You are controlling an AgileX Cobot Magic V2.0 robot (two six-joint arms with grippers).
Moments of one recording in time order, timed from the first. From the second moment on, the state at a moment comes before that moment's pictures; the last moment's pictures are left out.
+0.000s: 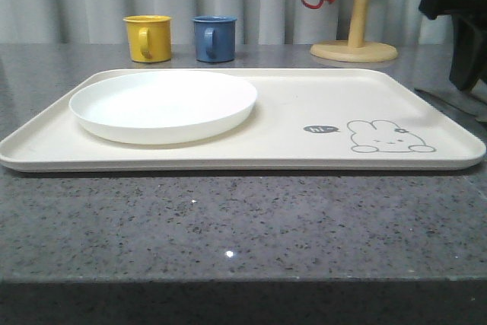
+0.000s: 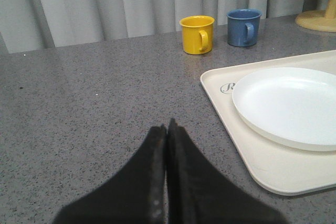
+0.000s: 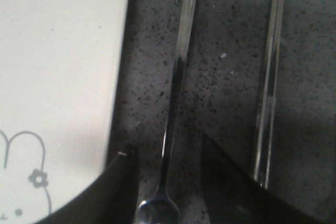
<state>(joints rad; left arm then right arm) -0.14 0.19 -0.39 0.02 0.42 0.12 0.13 1.56 -1.21 0.02 0.88 0.07</state>
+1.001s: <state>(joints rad) -0.14 0.19 -0.39 0.02 0.42 0.12 0.14 1.62 -1.38 0.02 1.05 0.14</state>
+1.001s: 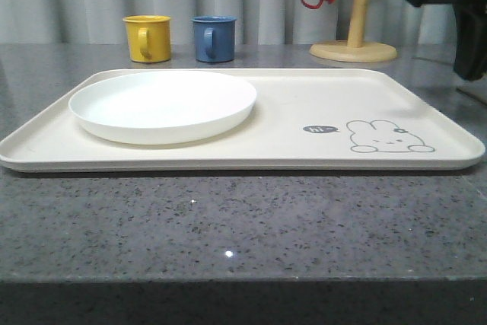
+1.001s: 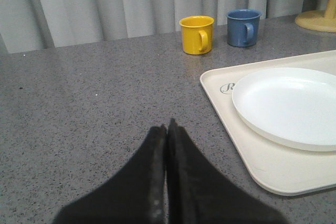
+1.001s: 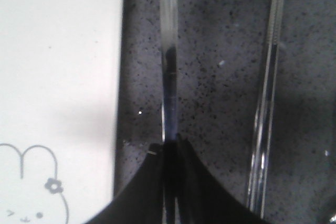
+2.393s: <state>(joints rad) -0.14 0.19 -0.39 0.02 0.42 0.12 0.51 1.89 -1.60 0.02 1.06 0.58</state>
